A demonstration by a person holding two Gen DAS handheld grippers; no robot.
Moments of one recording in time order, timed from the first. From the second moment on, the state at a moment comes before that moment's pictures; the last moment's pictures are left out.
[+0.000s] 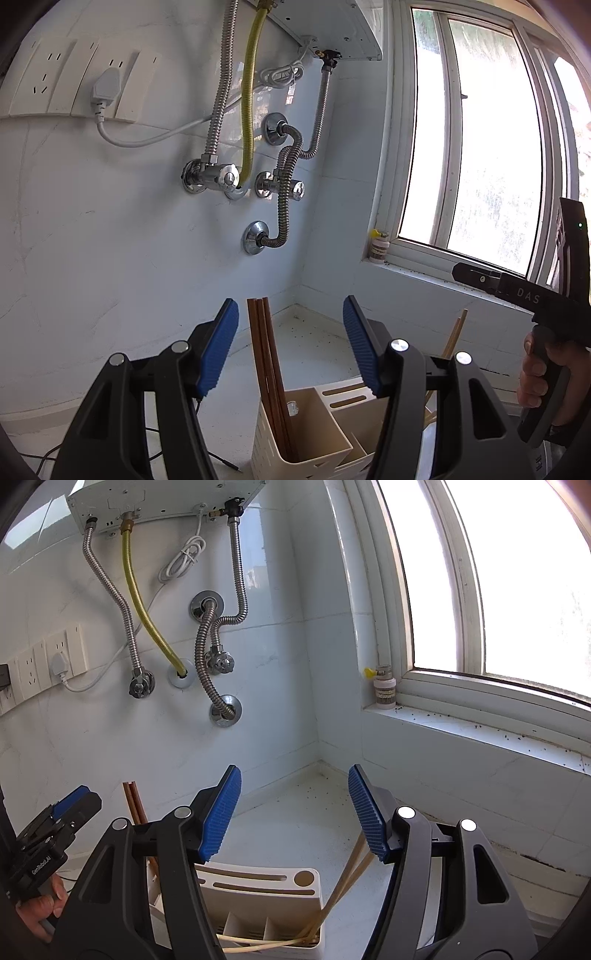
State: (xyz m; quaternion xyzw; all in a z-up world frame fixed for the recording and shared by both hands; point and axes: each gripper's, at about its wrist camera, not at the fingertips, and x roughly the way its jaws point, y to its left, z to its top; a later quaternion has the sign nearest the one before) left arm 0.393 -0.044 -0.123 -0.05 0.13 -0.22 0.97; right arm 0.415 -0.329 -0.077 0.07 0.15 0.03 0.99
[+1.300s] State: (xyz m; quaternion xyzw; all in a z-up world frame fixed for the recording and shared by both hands) left arm 0.193 0.123 -0.093 -0.05 0.16 0.04 0.99; right arm 0.320 -0.154 -0.090 0.04 0.20 0.27 0.94
